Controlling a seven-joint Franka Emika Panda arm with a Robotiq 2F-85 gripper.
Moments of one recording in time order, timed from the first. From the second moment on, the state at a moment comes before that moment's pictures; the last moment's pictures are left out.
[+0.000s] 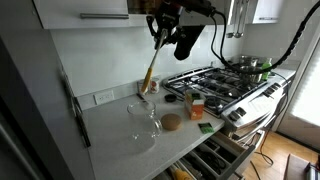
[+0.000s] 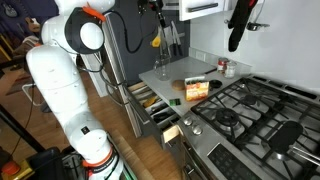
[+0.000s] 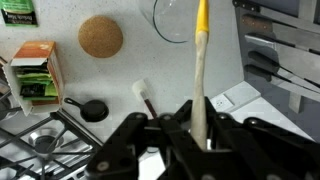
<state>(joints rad) 0.10 0.08 0.25 -1.35 -0.07 1.85 0.95</state>
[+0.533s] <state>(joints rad) 0.14 0.16 0.27 -1.31 -0.18 1.85 0.92</state>
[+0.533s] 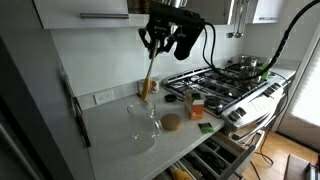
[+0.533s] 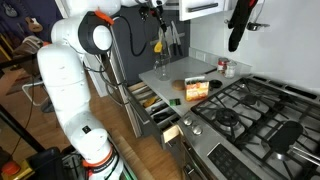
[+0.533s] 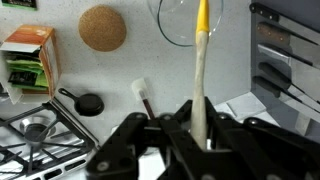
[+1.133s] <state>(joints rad) 0.17 0.19 0.28 -1.31 -0.31 1.88 0.92</state>
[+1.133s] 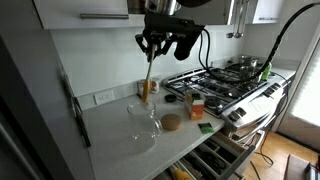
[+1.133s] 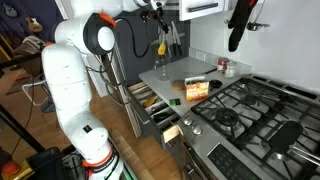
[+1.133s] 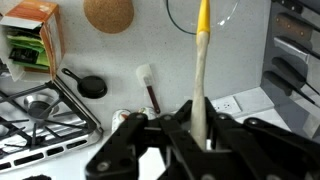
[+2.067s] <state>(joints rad) 0.19 0.23 0.28 -1.27 -0.34 1.91 0.95</state>
